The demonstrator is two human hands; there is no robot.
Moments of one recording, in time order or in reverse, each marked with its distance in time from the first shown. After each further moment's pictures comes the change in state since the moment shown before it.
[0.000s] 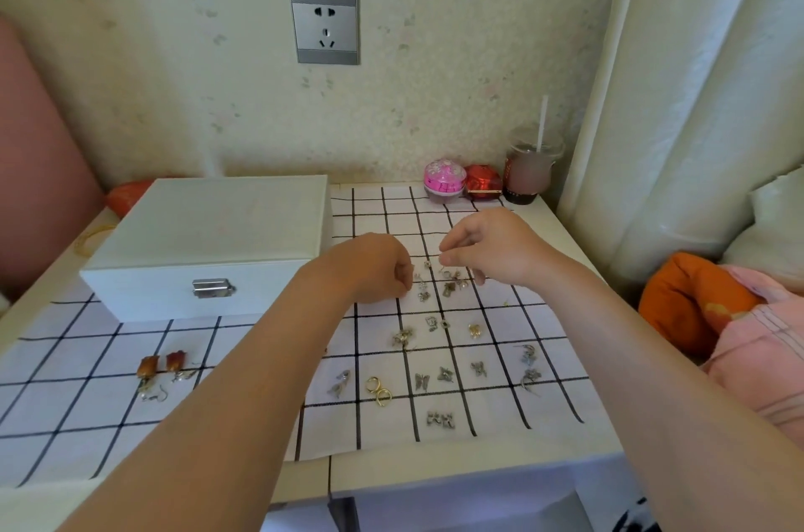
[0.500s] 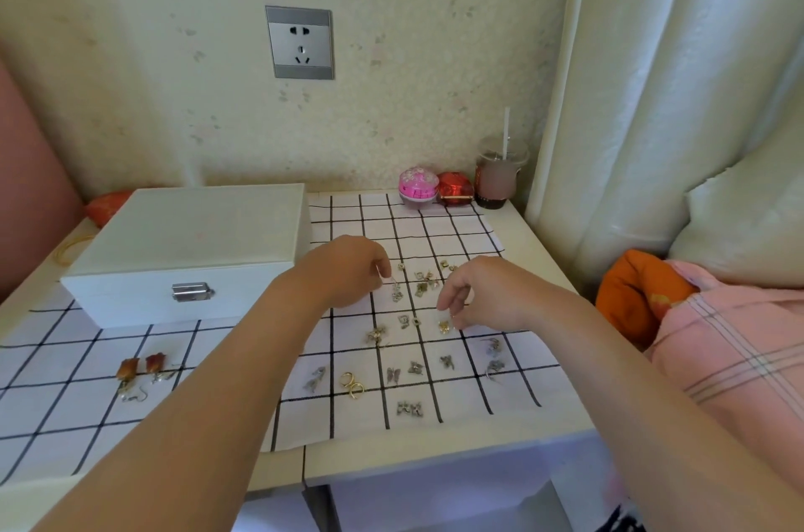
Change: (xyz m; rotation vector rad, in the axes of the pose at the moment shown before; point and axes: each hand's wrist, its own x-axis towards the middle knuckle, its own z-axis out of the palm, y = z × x) left_hand -0.013 0.006 0.002 0.028 0.124 -0.002; right_hand -0.049 0.022 -0.007 -0.323 -0.246 0.036
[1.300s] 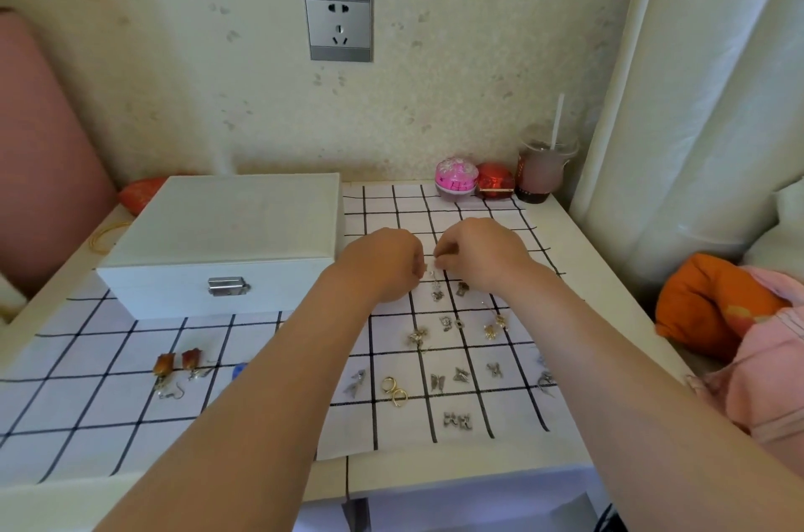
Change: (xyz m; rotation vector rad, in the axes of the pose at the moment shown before) left_hand 0.016 -0.006 0.005 0.047 -0.006 -0.055; right_hand 0.080 -0.037 0.014 -0.219 0.319 0.014
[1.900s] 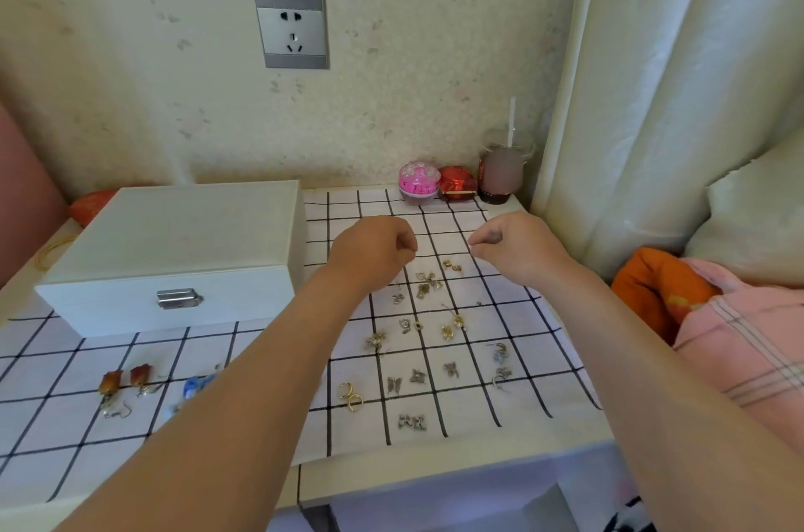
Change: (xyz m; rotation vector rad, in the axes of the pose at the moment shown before) left_hand 0.025 0.026 0.010 -0.225 0.214 0.026; right_hand -0.026 0.083 -0.030 0.356 0.122 0.153
